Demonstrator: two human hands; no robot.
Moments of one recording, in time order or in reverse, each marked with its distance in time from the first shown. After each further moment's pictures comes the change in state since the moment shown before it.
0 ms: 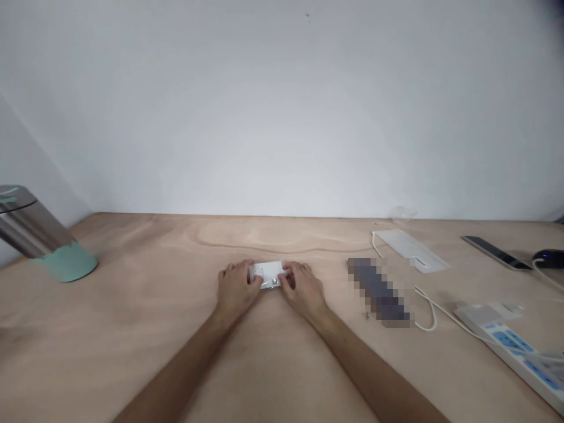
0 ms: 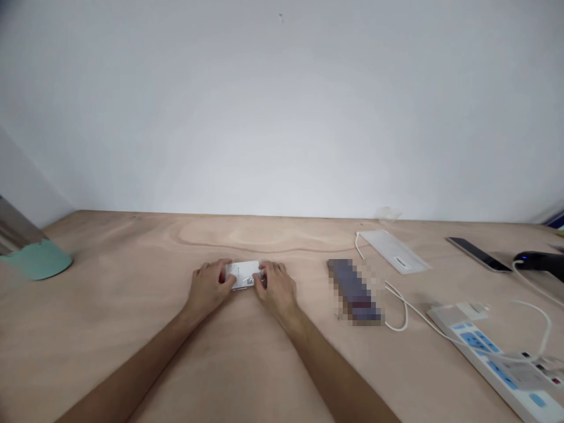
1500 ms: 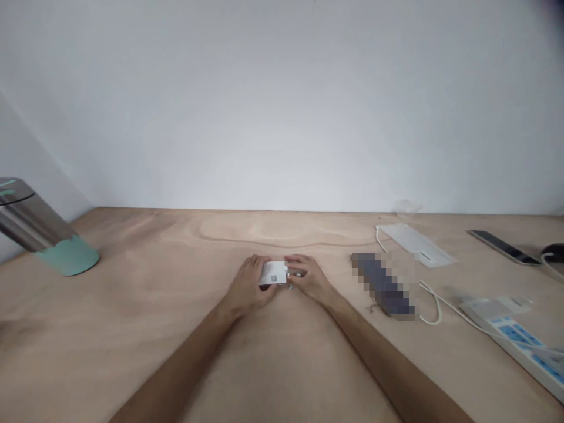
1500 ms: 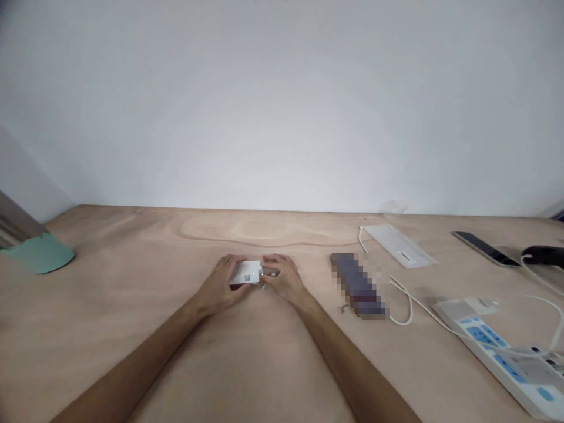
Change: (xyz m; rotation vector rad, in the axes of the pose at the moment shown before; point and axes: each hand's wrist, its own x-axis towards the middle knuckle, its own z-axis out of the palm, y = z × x) left_hand -0.006 0.003 0.001 -0.273 -0.108 0.362; right_hand 0.019 0.046 0.017 0.273 -0.058 -0.147
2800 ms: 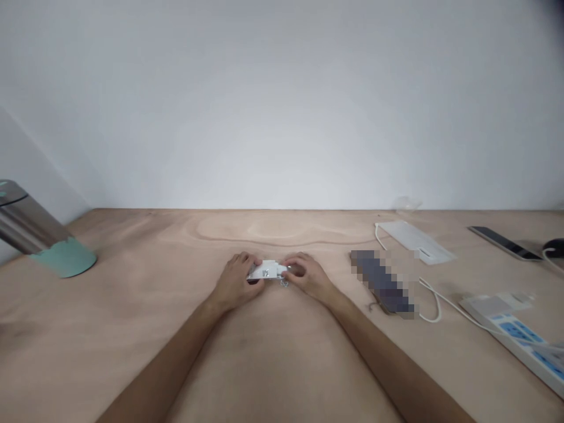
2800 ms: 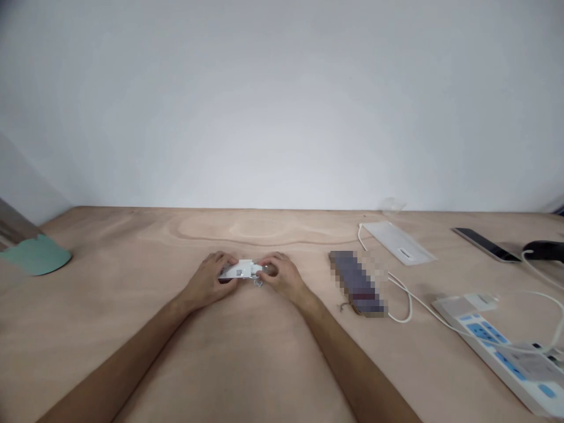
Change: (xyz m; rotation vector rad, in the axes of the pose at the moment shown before) left_hand 0.003 -0.018 -0.016 0.139 -0.049 -0.034; right_hand -0.001 -0.012 -0.012 0.097 0.017 -0.111
